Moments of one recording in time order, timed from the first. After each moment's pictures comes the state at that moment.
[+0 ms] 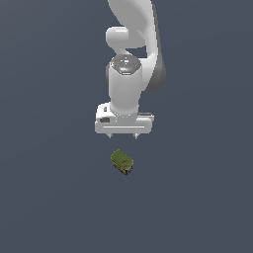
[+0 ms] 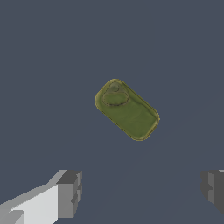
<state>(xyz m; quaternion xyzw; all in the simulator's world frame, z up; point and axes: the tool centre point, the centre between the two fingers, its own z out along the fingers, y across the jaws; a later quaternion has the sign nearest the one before) 0.015 -0.013 0.182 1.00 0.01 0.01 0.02</state>
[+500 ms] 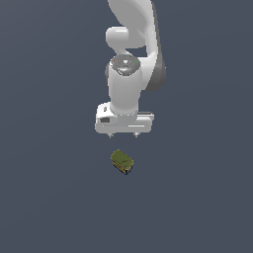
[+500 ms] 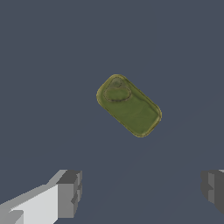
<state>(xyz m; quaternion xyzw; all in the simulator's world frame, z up) 0.010 -0.013 0.181 1.00 0.02 0.01 0.02</state>
